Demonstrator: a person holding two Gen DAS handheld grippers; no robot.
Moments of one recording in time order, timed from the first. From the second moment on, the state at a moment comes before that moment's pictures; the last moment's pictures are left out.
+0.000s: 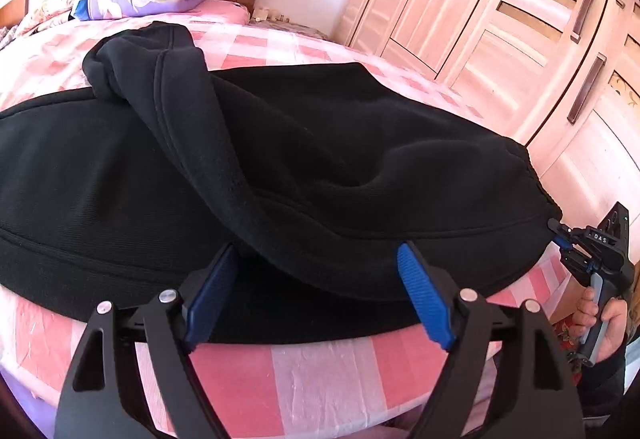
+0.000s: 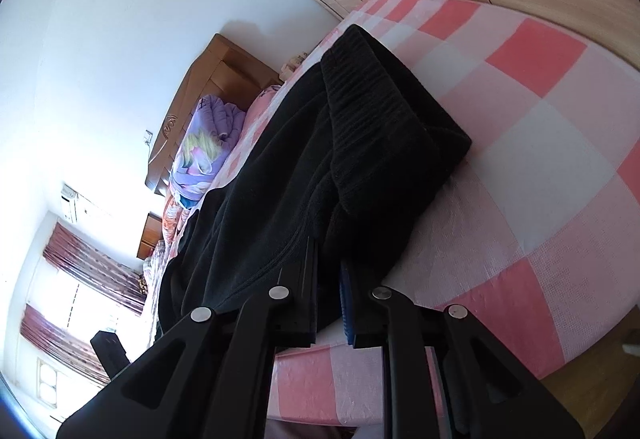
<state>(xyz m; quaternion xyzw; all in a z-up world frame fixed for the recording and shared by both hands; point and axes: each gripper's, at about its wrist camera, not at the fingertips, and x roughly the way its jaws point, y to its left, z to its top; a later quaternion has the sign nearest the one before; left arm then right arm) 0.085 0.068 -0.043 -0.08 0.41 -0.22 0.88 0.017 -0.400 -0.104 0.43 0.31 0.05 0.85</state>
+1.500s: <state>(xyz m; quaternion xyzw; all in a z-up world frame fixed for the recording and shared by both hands) 0.052 0.076 -0.003 -0.04 0.34 -0.06 0.94 -0.030 -0.375 -0.036 0.21 0.25 -0.07 0.94</state>
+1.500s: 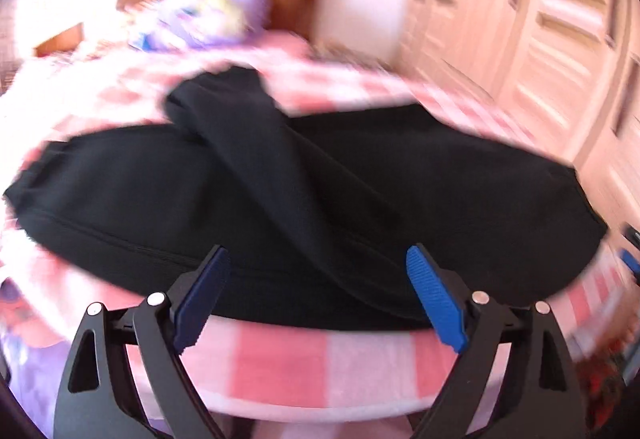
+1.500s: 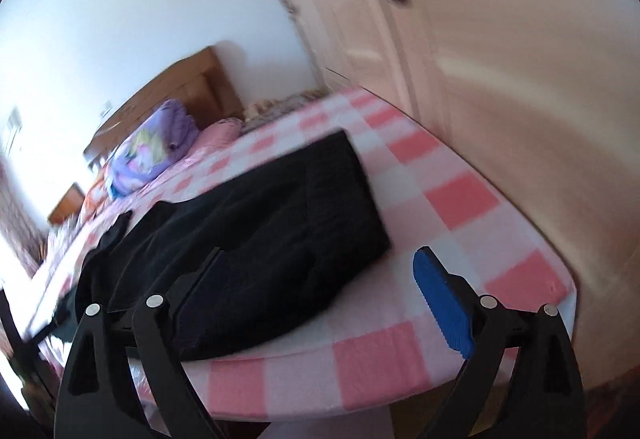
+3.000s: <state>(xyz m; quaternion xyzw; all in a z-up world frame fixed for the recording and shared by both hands) 0.263 -0.227 -0.043 0.24 0.40 -0.18 0.87 0.098 -0.298 -0.052 0.05 0.38 0.01 0.93</state>
